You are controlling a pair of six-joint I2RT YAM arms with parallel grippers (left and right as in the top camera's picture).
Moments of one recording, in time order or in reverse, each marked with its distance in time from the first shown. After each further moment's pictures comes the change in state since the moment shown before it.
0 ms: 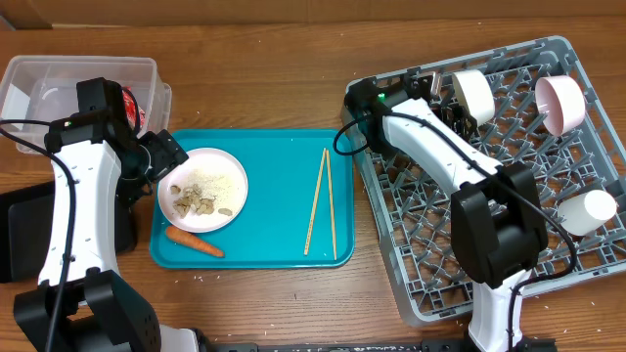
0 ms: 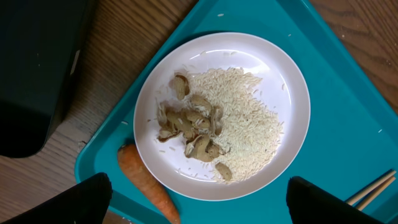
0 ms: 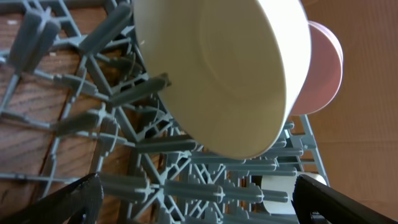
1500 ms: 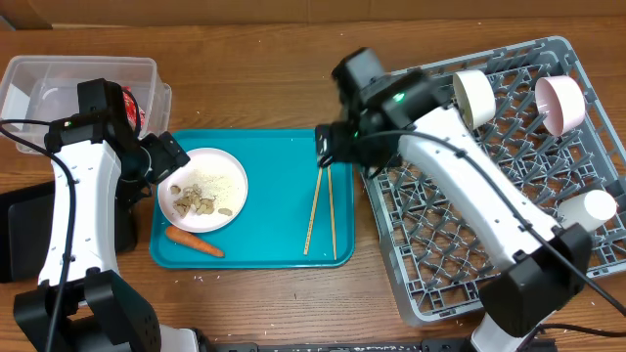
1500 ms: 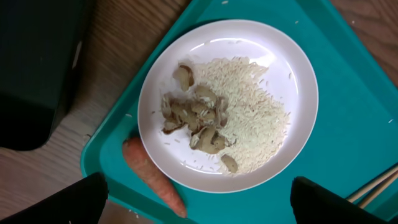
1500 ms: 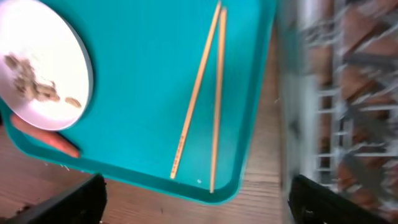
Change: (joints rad) left arm 0.000 0.000 0.000 -0.030 0.000 0.024; right arm 0.130 -0.244 0.098 0.011 -1.181 -0.161
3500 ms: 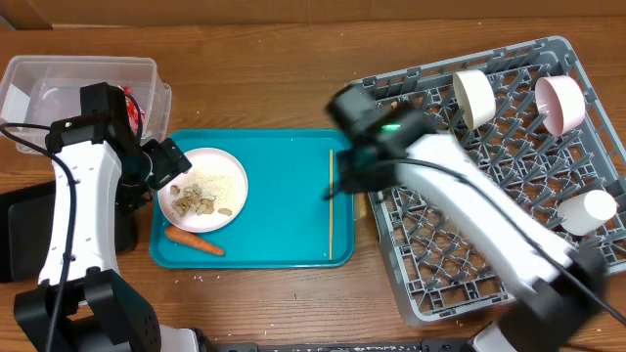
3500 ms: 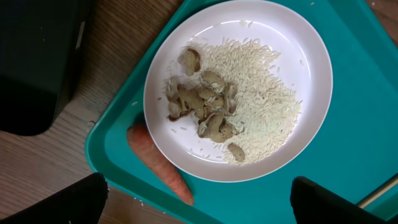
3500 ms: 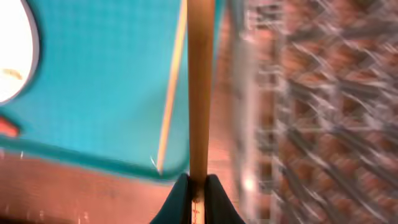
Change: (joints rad) left arm 0.000 0.000 -0.008 -0.037 0.000 0.000; right arm 0.027 -0.130 -0.127 -0.047 0.141 -0.077
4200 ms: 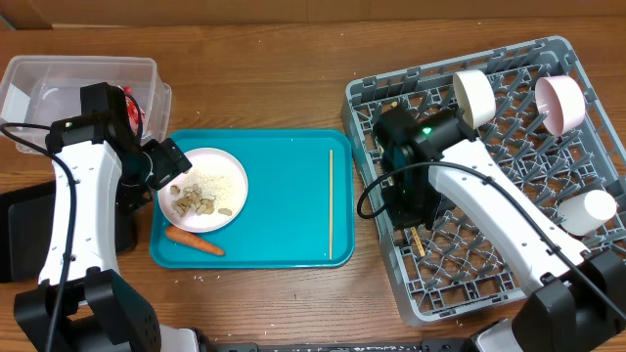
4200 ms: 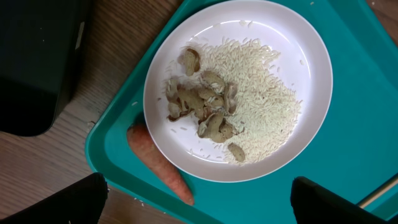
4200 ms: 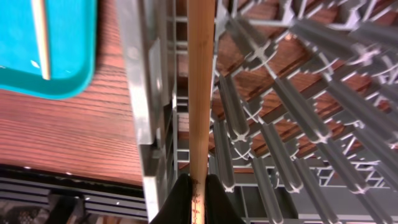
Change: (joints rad) left arm -0.001 0.000 0.000 0.000 0.000 0.003; right arm -0.121 -0.053 -0.244 -0.171 -0.004 -0.253
